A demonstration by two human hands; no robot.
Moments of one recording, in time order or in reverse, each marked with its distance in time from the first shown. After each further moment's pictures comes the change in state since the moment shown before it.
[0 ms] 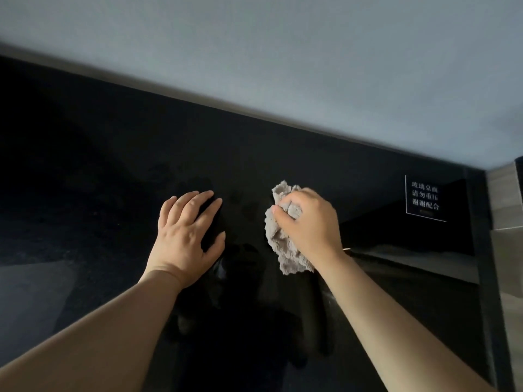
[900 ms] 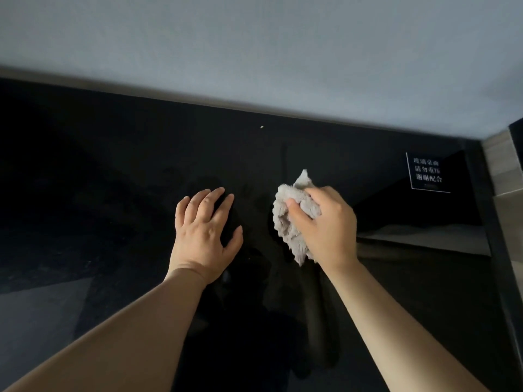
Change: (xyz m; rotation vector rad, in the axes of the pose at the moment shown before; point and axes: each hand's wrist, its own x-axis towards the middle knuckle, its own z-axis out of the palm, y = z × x) left_hand 0.000 -0.001 -0.001 0.023 -0.031 0.004; right_hand -0.034 -0.019 0.007 0.011 0.307 0.036
